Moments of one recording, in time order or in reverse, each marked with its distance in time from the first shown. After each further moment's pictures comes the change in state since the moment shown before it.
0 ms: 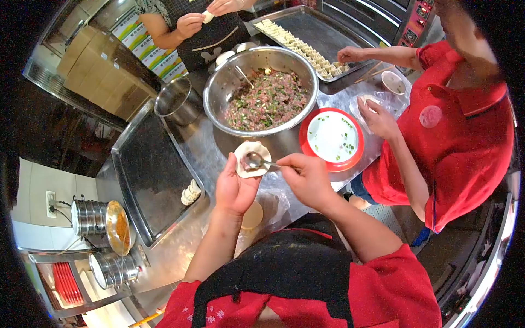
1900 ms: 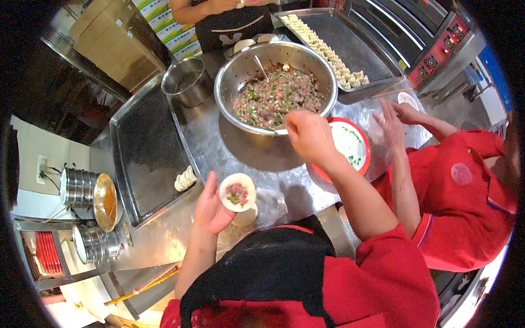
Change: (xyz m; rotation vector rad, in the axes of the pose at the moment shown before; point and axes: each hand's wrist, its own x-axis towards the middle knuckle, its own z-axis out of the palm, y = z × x) left_hand -0.054 0.029 -0.051 -0.018 0.105 -0.202; right_hand 0.110 0.014 -0.006 -0.602 -0.061 -0.373
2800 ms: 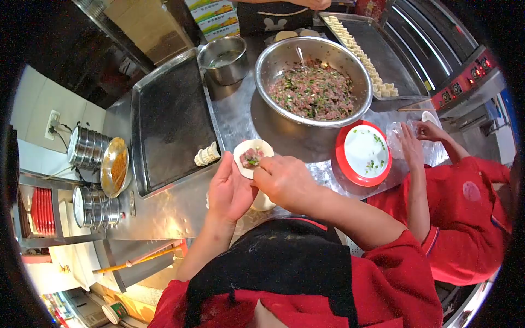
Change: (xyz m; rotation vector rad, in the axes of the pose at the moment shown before) left_hand -0.025 -0.004 0.027 -0.098 -0.216 0.345; right_hand -0.060 -0.098 0.048 0.072 -0.145 -0.734
